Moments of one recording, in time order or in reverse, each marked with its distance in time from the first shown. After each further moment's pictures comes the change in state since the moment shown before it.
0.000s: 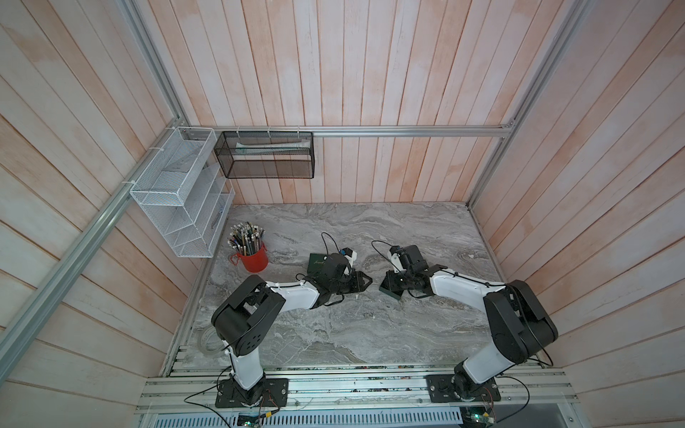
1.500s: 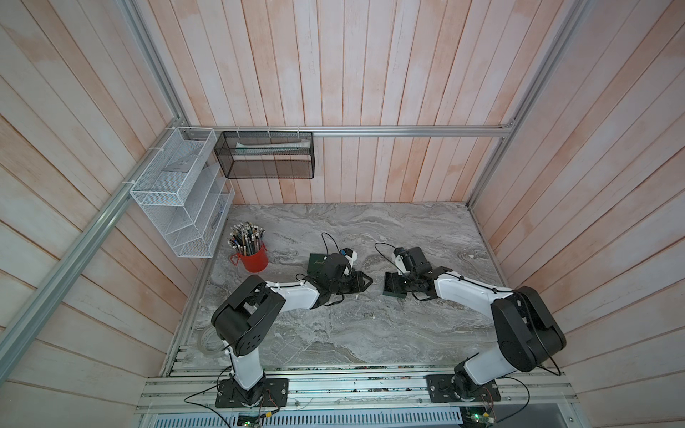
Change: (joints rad) left arm 0.000 0.000 0.000 0.001 0.012 -0.001; right arm -0.010 -0.065 -0.029 -0.064 0.043 -0.002
